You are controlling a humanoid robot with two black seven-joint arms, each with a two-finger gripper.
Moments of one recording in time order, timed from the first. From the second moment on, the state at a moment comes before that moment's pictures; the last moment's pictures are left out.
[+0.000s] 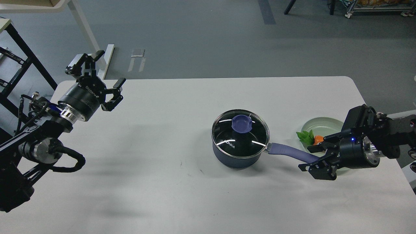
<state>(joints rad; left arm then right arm) -0.50 0.62 -0.75 -1.20 0.17 -0.22 -0.38 1.00 -1.00 -0.02 1.48 -1.99 0.27 0.49</state>
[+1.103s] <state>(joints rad) -0.90 0.58 -0.57 -1.33 1.38 -0.24 -0.49 1.00 -1.00 -0.02 1.47 -1.99 0.26 0.49</state>
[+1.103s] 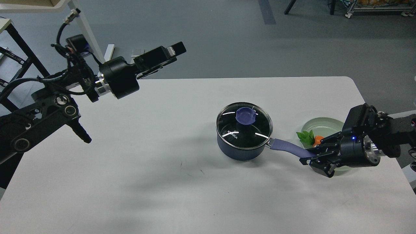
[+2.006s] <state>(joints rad) -1.26 0.07 -0.04 -0.90 2.03 -0.03 -0.49 1.00 -1.00 -0.02 1.47 -1.98 0.26 0.49</state>
